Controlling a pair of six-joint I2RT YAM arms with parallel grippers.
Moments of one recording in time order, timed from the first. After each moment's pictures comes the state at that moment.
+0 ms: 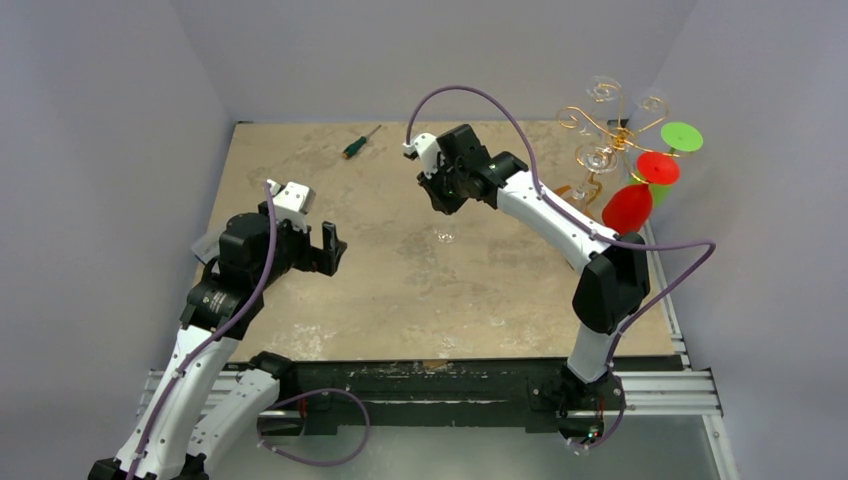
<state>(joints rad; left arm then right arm) -0.31 0.70 0.90 -0.62 0.10 -0.07 0.64 1.80 1.67 -0.72 -0.10 -0.20</state>
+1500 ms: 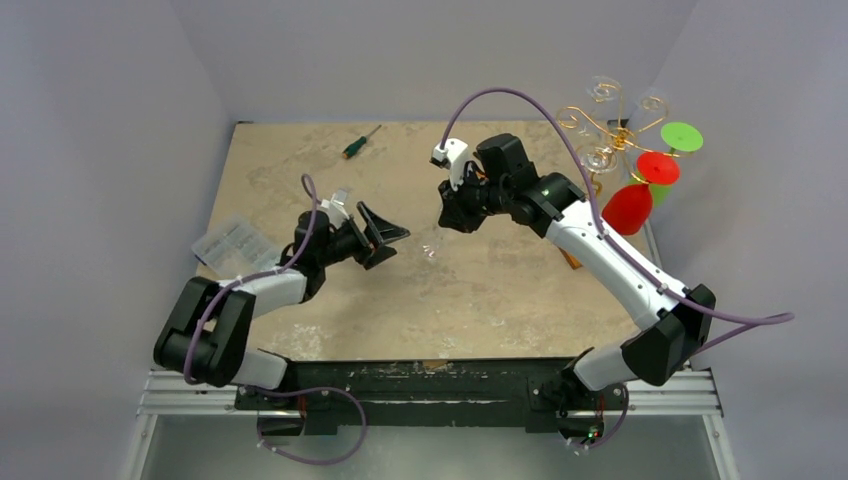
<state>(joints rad) -0.31 1.38 0.49 0.55 0.59 -1.15 0.64 1.45 1.48 -0.73 -0.33 -0.10</state>
